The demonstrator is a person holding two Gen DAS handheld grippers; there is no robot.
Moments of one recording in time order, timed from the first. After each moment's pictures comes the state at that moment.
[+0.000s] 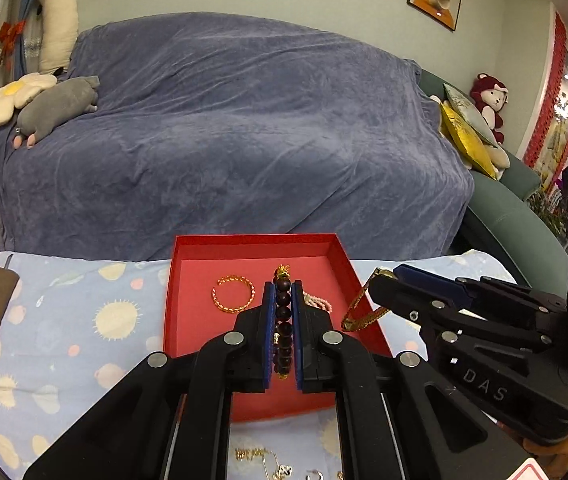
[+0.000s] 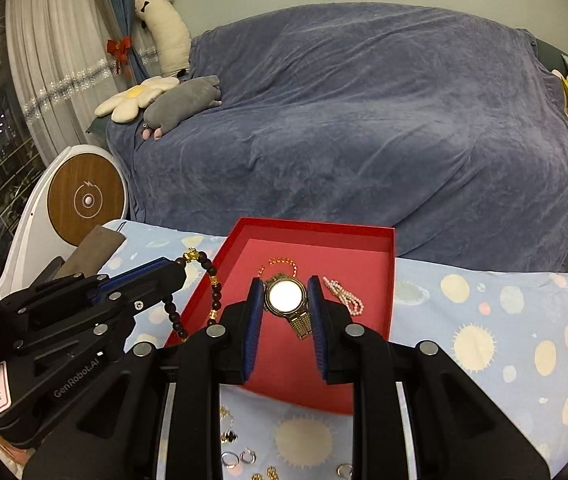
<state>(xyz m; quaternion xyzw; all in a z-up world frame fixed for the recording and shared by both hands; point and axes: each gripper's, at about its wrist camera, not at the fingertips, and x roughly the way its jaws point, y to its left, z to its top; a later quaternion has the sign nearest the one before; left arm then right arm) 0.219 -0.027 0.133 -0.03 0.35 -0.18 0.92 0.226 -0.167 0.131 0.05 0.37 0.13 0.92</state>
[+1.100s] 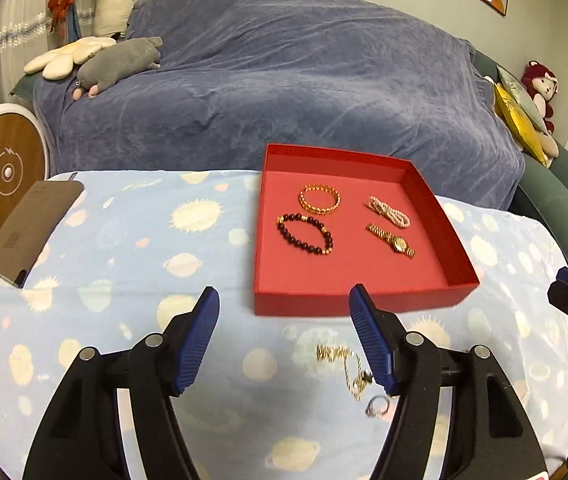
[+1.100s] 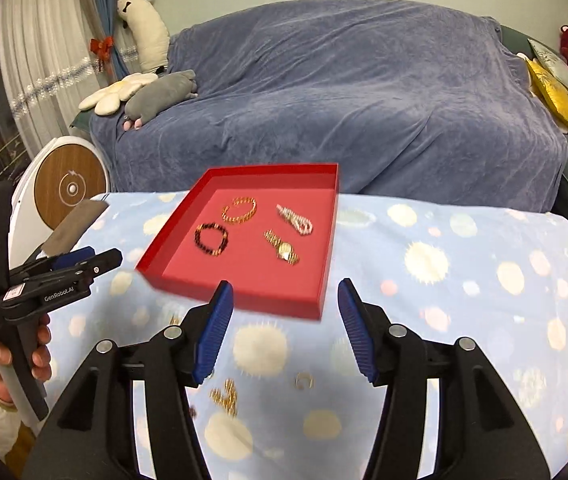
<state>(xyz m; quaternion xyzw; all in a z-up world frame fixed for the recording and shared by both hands) 0.134 0.037 0.075 -0.02 0.39 -0.08 0.92 0.088 -0.216 0.100 0.04 0.36 0.09 0.93</state>
